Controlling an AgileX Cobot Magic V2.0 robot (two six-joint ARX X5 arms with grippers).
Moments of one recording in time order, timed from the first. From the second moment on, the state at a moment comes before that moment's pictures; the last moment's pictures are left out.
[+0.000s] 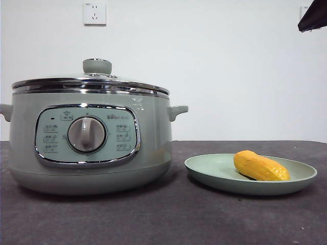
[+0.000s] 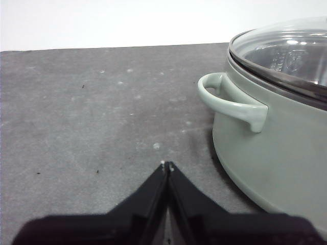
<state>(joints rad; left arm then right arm) -0.04 0.00 0.03 -0.22 -0.05 0.00 0.51 0.59 0.58 -0.31 0.08 0.12</state>
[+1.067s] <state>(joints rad) -0.04 0.00 0.03 -0.22 -0.05 0.00 0.15 0.22 0.23 -0.08 -0.02 -0.06</state>
